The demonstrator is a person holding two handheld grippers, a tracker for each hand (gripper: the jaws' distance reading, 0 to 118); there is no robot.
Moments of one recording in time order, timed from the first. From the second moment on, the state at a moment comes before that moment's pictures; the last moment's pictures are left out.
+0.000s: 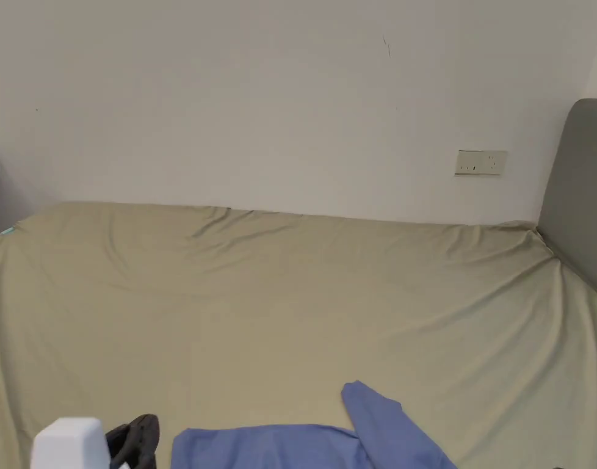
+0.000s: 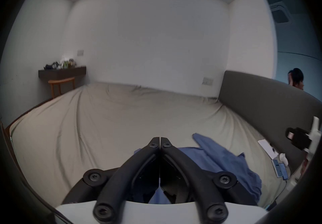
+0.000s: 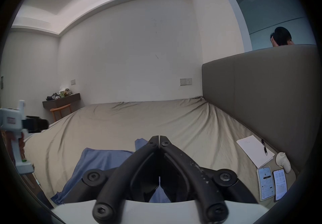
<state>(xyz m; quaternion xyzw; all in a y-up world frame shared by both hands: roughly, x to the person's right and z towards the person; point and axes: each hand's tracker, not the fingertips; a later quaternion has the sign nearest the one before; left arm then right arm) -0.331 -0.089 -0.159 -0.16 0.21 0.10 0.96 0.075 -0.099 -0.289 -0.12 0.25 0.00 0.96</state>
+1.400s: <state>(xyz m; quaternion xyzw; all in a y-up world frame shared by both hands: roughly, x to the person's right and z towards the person) -0.418 -0.212 -0.315 -0.35 0.22 0.16 0.90 -0.072 -0.226 -0.567 -0.38 0.28 0.08 0.88</state>
